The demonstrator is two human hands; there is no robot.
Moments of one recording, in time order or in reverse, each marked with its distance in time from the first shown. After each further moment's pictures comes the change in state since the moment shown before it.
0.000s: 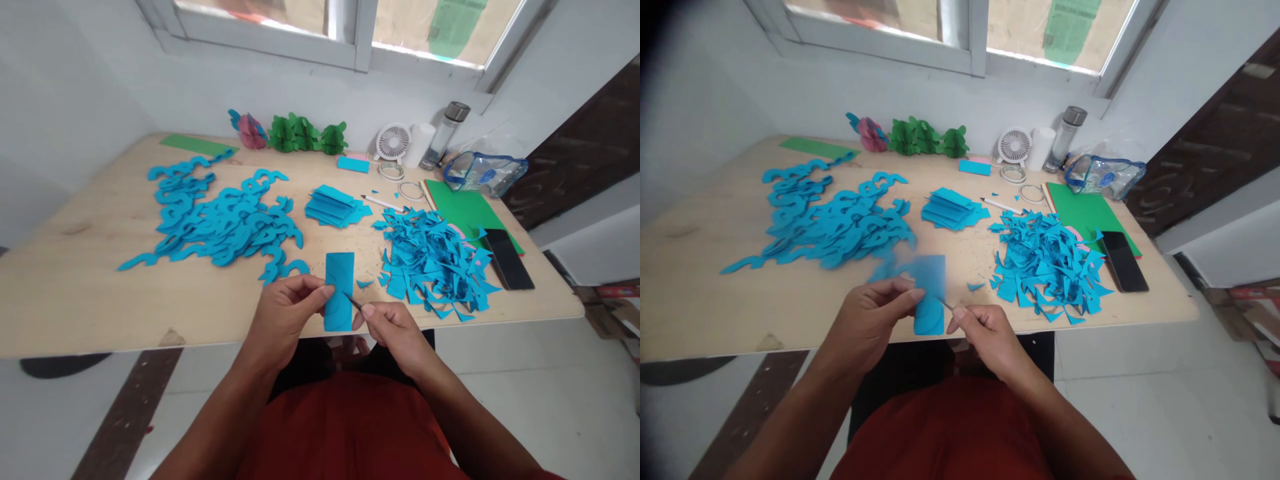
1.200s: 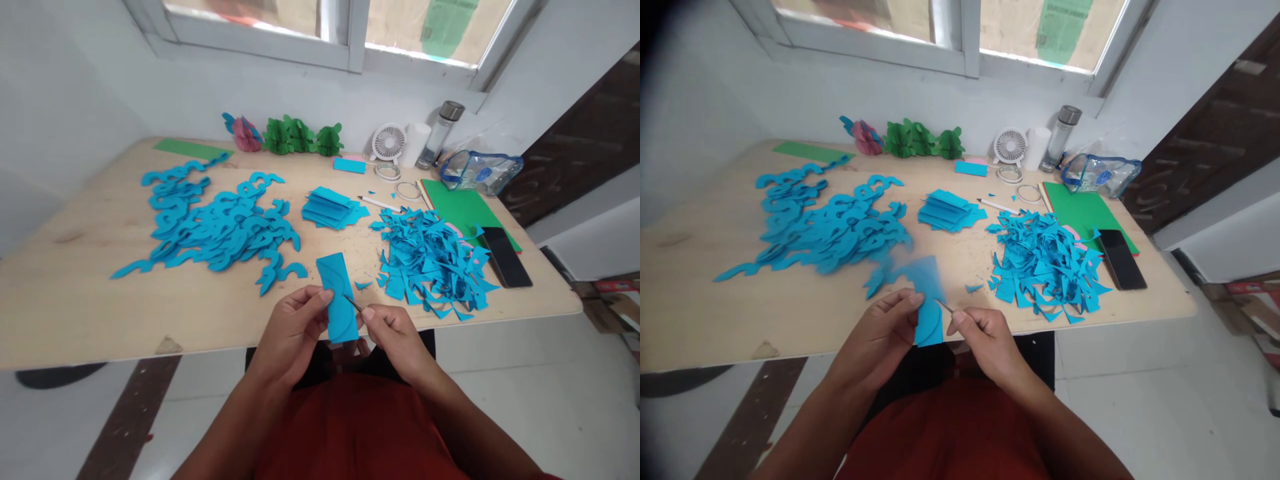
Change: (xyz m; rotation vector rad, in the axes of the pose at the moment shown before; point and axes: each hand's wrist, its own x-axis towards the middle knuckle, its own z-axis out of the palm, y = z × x) left_hand -0.009 -0.007 0.014 -0.433 -0.005 -0.296; right_hand -0.003 0.001 0.005 -0.023 0.075 -0.063
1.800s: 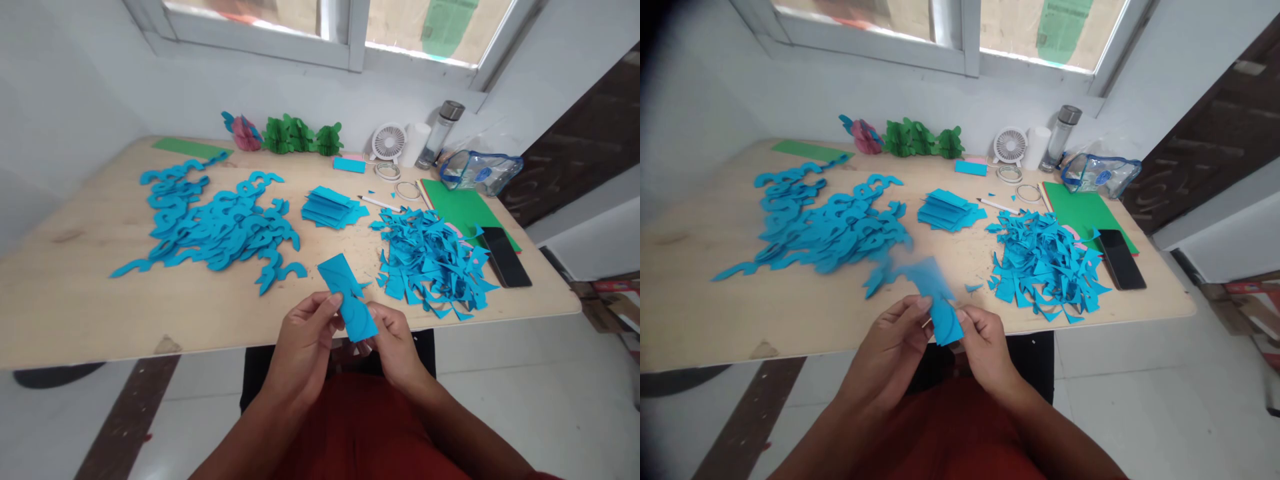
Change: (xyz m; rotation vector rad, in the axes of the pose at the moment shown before) left_hand -0.013 -0.016 0.014 -0.111 0.040 -0.013; right_hand -0.001 0.006 0.017 0.221 0.081 -0.015
